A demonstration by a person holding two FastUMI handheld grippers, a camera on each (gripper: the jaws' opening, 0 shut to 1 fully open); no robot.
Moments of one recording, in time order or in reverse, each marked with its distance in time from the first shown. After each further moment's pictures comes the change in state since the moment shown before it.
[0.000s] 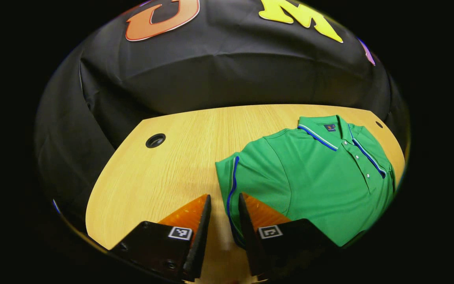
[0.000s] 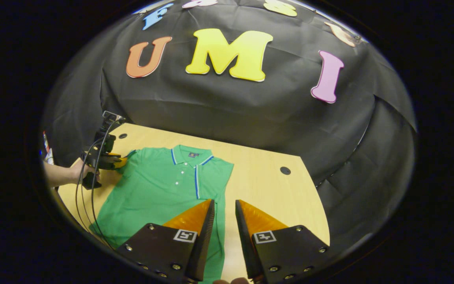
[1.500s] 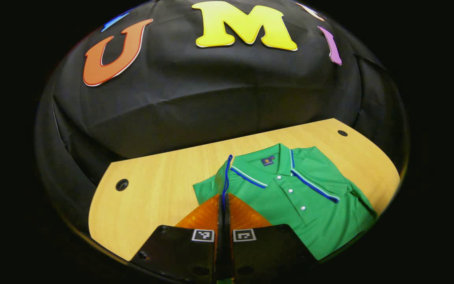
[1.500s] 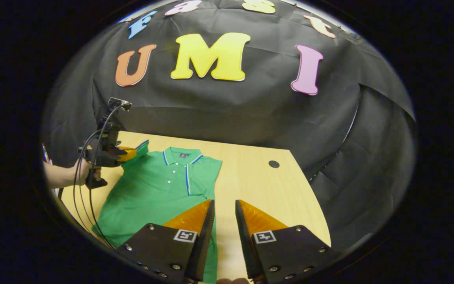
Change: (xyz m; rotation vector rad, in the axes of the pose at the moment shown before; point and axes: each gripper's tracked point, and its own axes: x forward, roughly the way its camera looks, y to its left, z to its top) left arm -0.052 -0.132 0.085 0.128 -0.150 -0.196; right arm -0.033 -0.039 -0.018 0.087 -0.014 -0.038
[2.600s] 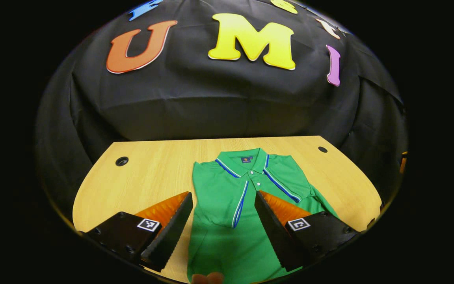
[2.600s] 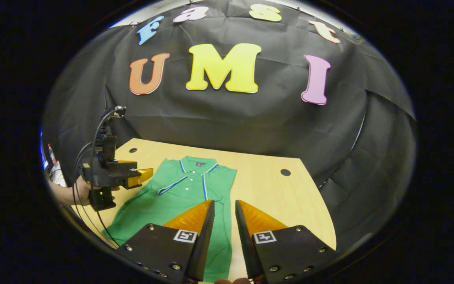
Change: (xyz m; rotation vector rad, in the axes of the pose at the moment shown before) left arm -0.103 -0.021 -0.012 -0.185 -0.049 -0.009; right arm -0.024 0.046 0.018 -0.025 -0.071 0.105
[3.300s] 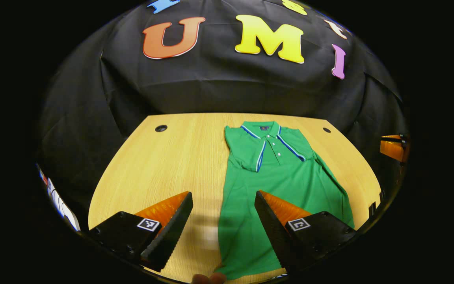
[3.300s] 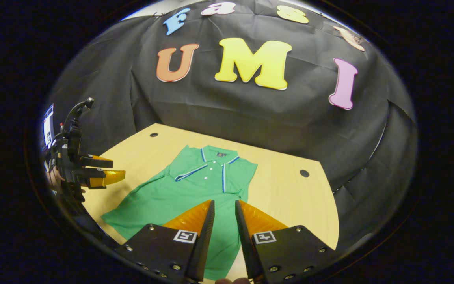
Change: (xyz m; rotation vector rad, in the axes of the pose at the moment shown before) left arm -0.129 0.043 -0.099 -0.005 0.167 0.057; right arm -0.001 0.026 -0.043 -0.139 0.062 0.144
